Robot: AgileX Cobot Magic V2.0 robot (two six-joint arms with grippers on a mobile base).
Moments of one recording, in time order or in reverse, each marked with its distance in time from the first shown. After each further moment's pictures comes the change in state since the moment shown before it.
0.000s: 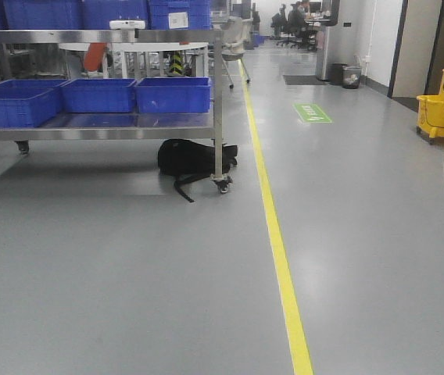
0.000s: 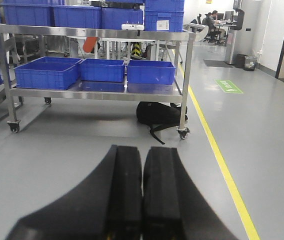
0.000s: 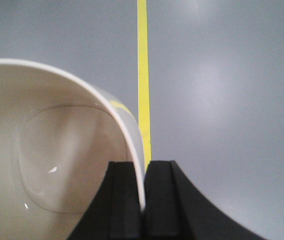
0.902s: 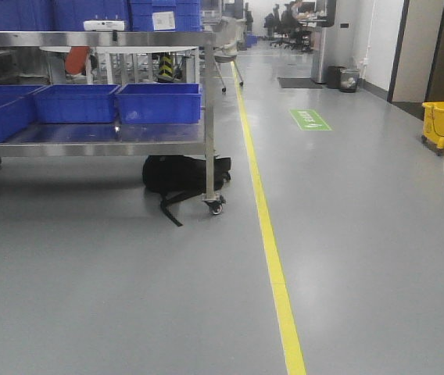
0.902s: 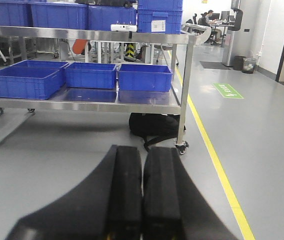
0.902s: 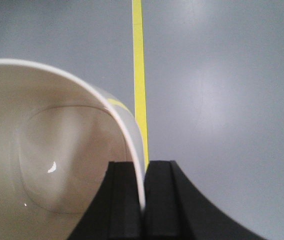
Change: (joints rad) left arm 0.000 0.000 0.000 0.000 0.000 0.000; right arm 0.000 0.000 0.000 0.000 0.000 0.000
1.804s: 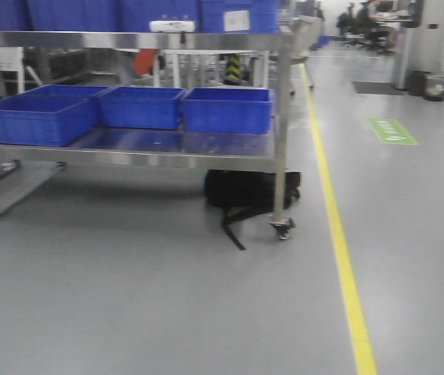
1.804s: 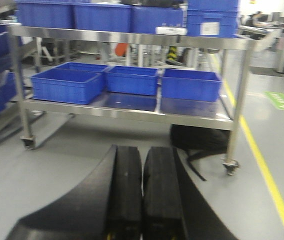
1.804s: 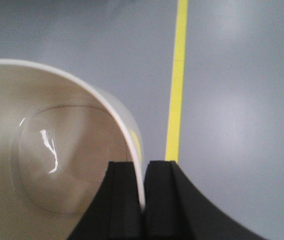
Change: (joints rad) left arm 0.000 0.000 0.000 0.000 0.000 0.000; right arm 0.000 0.000 0.000 0.000 0.000 0.000
